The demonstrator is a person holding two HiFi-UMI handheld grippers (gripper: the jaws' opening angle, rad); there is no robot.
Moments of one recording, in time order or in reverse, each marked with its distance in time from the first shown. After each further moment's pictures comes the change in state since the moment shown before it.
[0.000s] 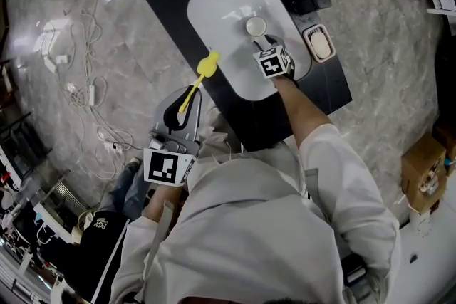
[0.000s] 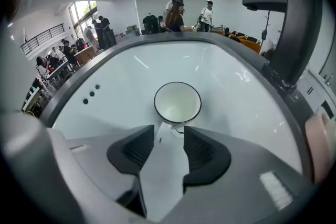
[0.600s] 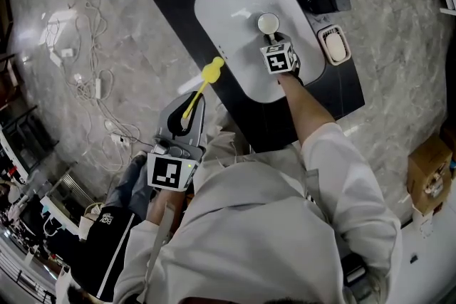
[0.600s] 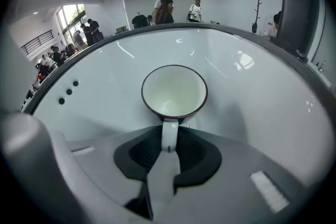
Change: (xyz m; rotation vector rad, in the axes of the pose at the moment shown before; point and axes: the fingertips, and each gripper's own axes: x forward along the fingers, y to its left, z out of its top) left arm 0.010 0.019 -0.034 -0.021 0.087 0.013; right arm 0.047 -0.011 -0.009 0.102 0.002 -0.042
